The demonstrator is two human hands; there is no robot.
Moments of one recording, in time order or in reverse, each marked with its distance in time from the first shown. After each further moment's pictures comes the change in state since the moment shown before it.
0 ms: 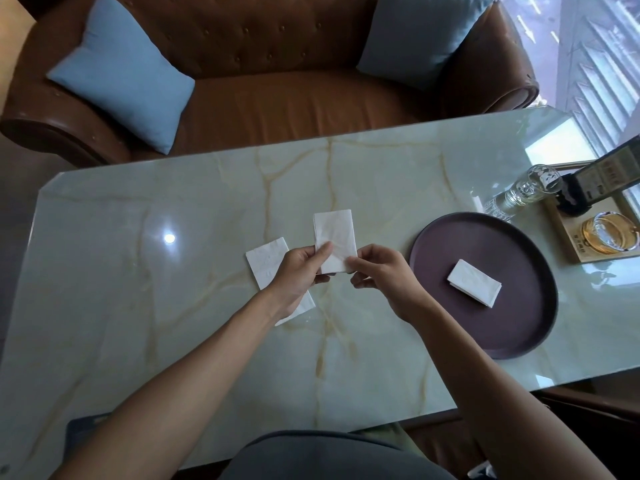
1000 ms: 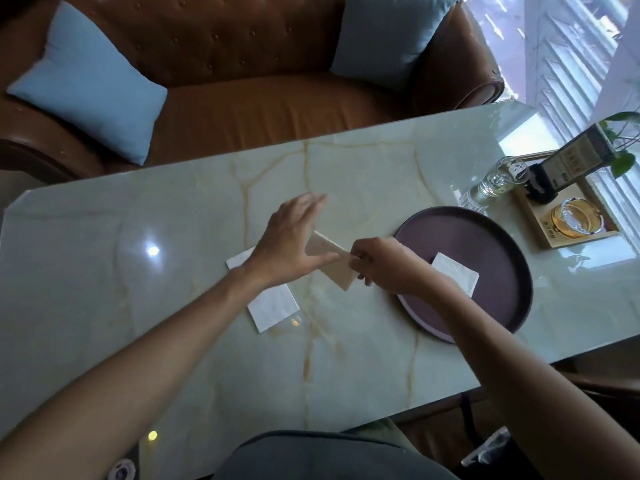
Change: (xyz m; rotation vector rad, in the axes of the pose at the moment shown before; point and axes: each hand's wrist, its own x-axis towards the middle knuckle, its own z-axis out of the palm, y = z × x) left_hand 0.022 0.048 0.000 1.241 0.009 0.806; right_hand -0.010 -0.040 -0.038 -1.001 -0.082 -0.162
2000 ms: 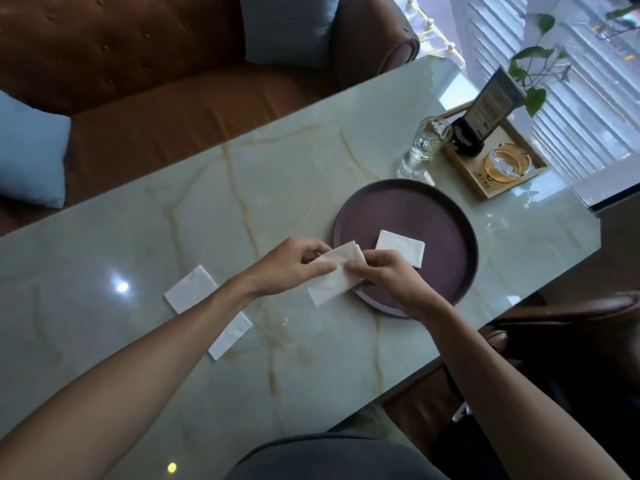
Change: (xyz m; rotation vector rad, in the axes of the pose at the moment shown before) left_hand 0.054 0.077 0.073 -0.720 -0.628 -0.195; right_hand -0.063 0.116 0.015 1.091 0.214 0.176
